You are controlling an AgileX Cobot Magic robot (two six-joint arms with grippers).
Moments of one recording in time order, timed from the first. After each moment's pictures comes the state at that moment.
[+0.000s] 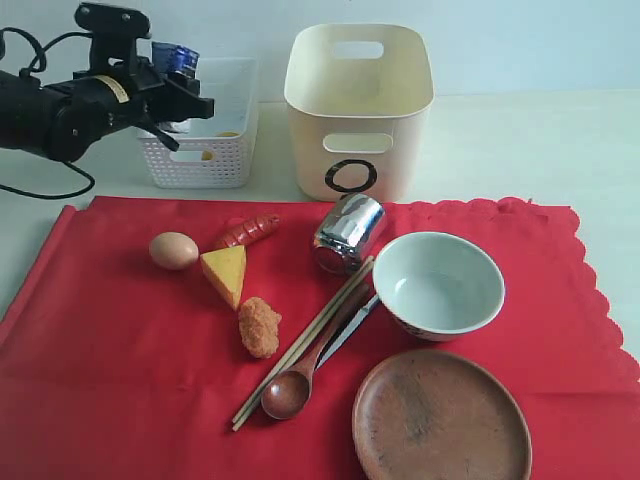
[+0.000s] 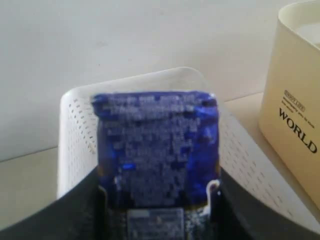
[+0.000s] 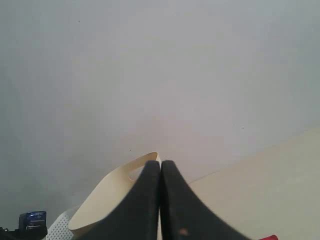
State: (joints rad) left arm -0.26 2.14 -1.28 0.16 -0.41 -0.10; right arm 0.62 0.20 -0.01 1.21 -0.70 -0.71
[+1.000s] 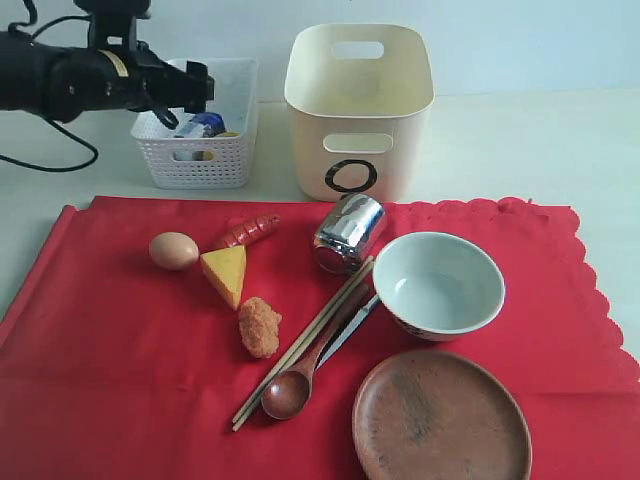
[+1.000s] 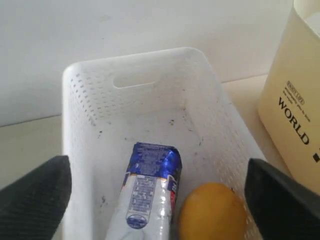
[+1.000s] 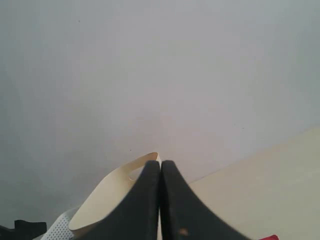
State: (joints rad) left arm -0.28 2.07 -1.35 0.17 -0.11 -0.18; right arm 0.62 0.20 -0.01 1.21 -0.70 -0.70
